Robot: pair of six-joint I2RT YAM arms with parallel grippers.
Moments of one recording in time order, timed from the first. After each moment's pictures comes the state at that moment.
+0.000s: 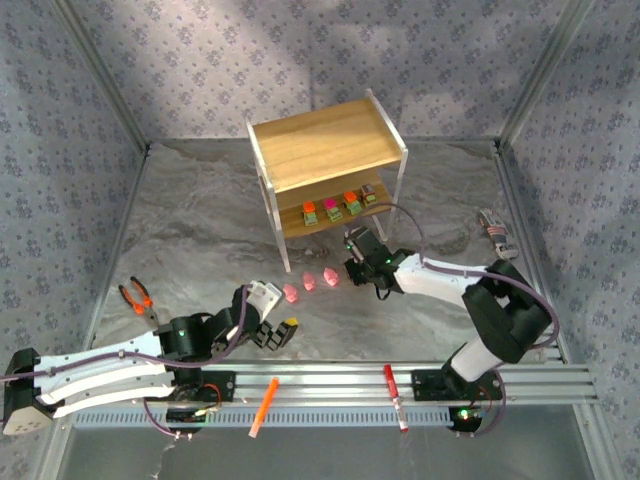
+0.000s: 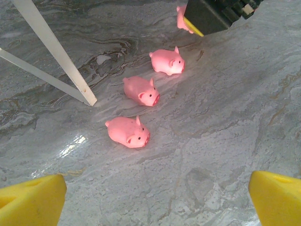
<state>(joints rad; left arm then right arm) -1.24 0.65 0.40 -0.42 -0.43 -0.31 0.73 1.53 0.80 -0.25 0.19 0.29</state>
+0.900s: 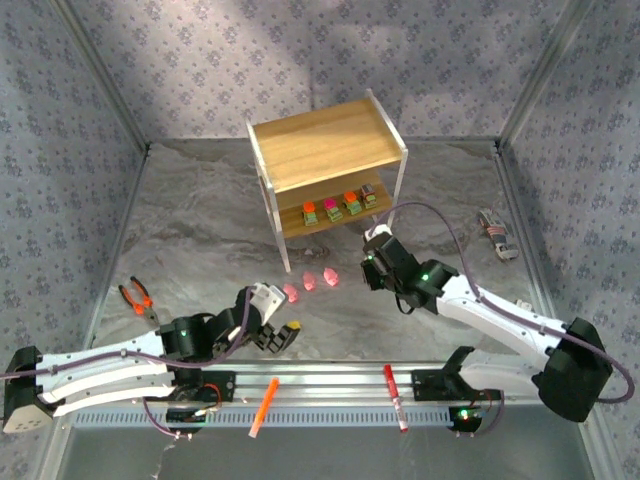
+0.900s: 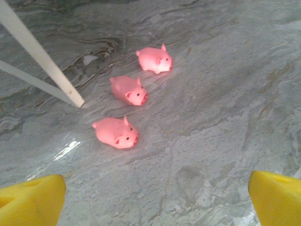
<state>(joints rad) -1.25 0.66 0.40 -0.40 -0.39 -0.29 0.81 1.13 0.80 -0.56 0.31 0.36</state>
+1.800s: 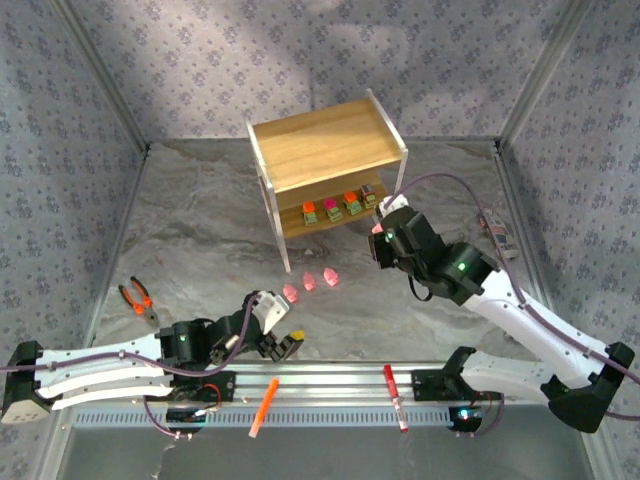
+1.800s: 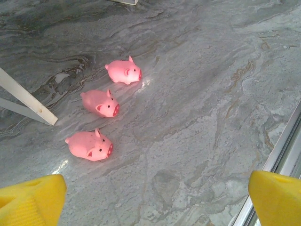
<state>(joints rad) -1.33 0.64 0.37 -0.34 -0.38 -0.24 0.82 1.06 1.16 -0.82 0.36 0.32</state>
